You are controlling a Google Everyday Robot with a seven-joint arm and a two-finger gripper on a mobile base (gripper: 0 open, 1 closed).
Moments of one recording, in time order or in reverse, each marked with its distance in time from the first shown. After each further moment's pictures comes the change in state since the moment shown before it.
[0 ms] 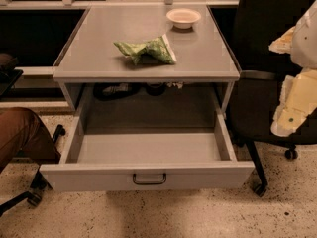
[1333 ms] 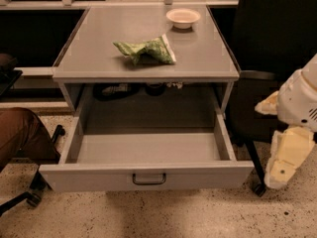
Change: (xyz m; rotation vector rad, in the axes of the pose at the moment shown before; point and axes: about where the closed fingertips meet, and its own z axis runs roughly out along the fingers) arm 0.028 0.071 0.077 -0.285 -0.053 0.072
